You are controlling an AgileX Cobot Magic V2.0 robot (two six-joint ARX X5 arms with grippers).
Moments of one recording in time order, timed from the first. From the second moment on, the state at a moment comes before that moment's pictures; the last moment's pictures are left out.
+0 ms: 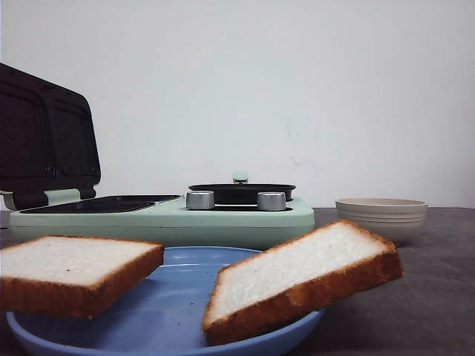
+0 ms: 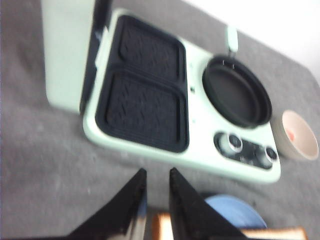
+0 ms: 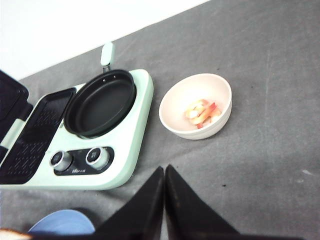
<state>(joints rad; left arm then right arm) 0.04 0.64 0.70 -0.61 0.39 -0.37 0.01 0.53 0.63 -0.52 -0.33 0.42</state>
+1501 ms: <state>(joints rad) -0.15 1.20 0.66 -0.87 0.60 -0.19 0.01 0.68 0.63 -0.67 -0.55 0.23</state>
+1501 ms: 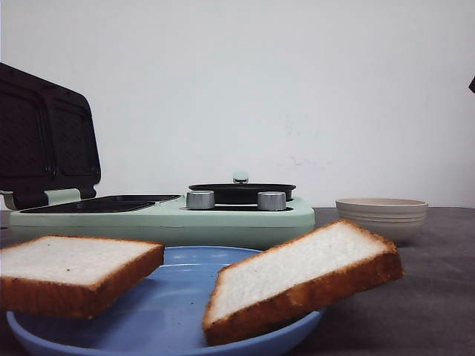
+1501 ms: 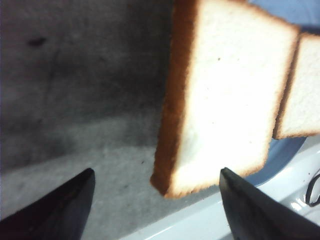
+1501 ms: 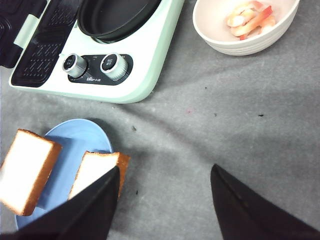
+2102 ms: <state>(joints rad) -0.27 1.32 0.66 -0.71 0.70 -0.23 0.01 0.68 0.63 -0.67 -0.55 0.23</state>
